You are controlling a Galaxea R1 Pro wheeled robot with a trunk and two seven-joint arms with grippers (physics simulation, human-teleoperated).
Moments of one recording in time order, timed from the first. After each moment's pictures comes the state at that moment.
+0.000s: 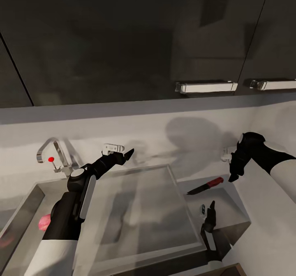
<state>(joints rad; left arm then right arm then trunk) -0.60 -0.11 0.02 -1.44 0.02 0.46 -0.43 -1.26 -0.47 0.67 -0.61 0.71 0.42 1.31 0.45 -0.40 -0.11</state>
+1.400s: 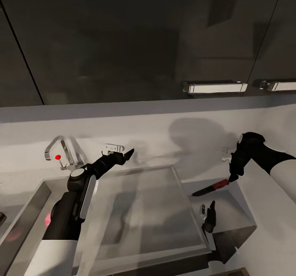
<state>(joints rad) -0.60 -0.11 0.02 -1.44 0.02 0.46 -0.43 -1.26 -0.47 0.67 -0.61 0.71 0.42 1.31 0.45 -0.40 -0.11</state>
